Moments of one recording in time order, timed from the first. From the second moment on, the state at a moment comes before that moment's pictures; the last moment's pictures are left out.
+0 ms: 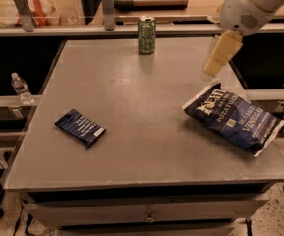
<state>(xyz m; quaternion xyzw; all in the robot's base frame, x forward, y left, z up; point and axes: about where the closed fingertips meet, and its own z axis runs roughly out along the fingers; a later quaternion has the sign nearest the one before) 0.584 -0.176 0.973 -0.60 0.76 0.01 0.26</state>
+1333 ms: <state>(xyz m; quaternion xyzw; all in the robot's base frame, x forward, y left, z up) 0.674 -0.127 0.937 -0.47 0.82 0.11 0.31</state>
